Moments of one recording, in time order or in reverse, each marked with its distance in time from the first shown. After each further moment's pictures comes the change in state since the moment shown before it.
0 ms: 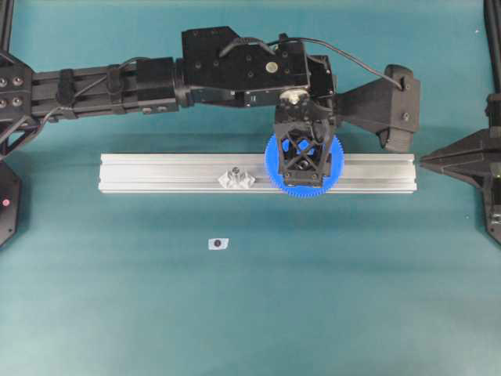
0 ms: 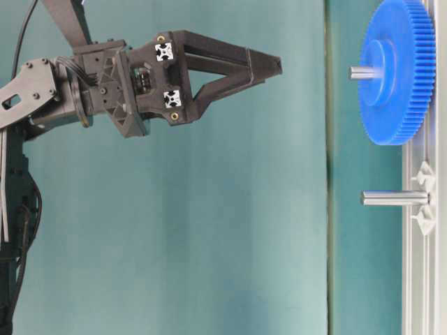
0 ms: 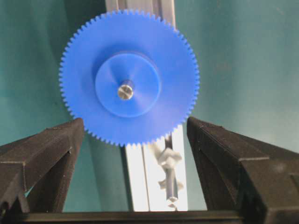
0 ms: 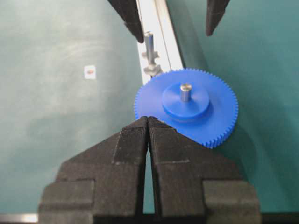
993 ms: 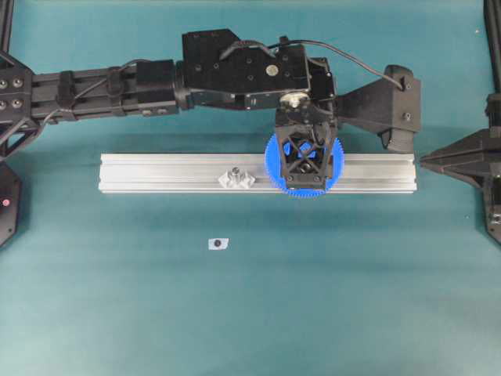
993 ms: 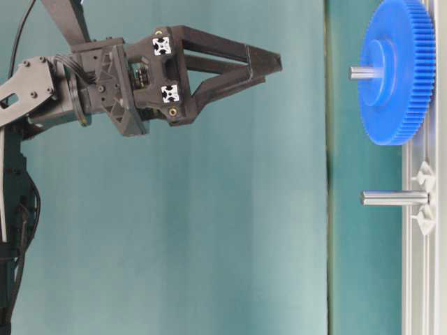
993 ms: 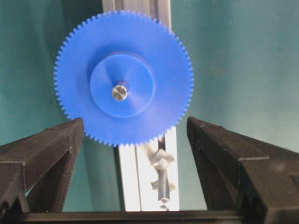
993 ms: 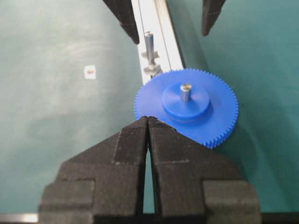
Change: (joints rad) left arm -0.006 0.002 -0.002 0.000 0.000 -0.034; right arm 0.000 0.000 0.000 0.000 0.000 0.000
